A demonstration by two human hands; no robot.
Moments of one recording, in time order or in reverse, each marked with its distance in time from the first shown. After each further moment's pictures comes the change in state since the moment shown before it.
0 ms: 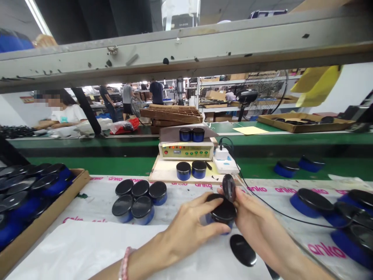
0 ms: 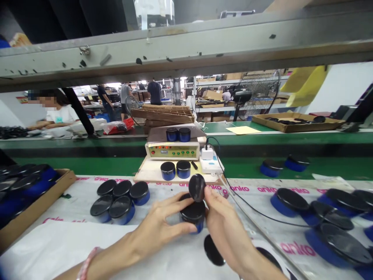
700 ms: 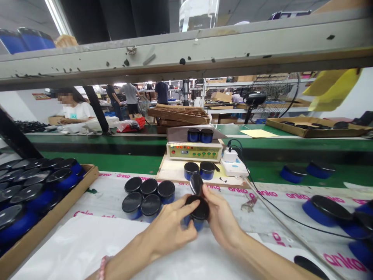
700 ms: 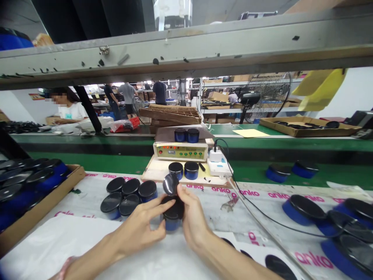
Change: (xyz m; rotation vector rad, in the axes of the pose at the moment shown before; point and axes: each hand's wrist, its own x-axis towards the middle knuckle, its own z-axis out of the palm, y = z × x) left_hand -0.041 -0.033 -0.037 0.266 0.003 -0.101; right_hand 0.031 0.060 0.065 0.089 -0.002 0.091
